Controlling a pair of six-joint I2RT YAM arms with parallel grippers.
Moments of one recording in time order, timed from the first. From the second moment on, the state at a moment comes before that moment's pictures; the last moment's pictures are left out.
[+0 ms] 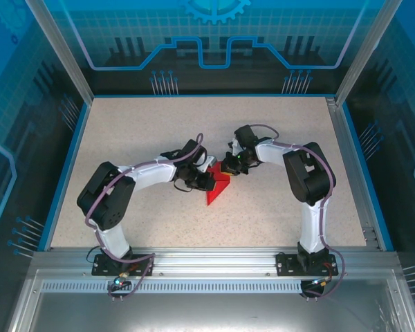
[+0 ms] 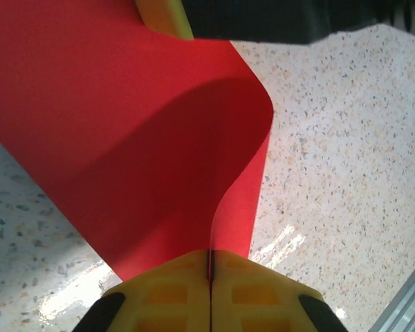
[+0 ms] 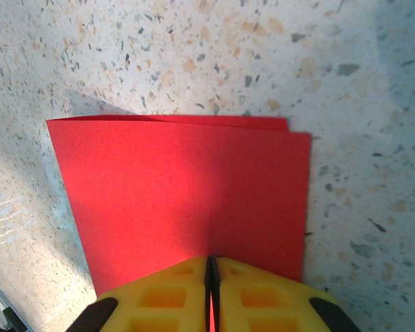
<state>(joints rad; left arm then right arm) -0.57 1.78 1.07 -0.42 0.45 -0.37 0.43 2.05 1.29 -0.44 -0.51 0.58</state>
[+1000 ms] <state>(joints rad) -0.57 1.85 1.11 -0.47 0.39 -0.37 0.43 2.05 1.29 -0.45 -0.51 0.57</state>
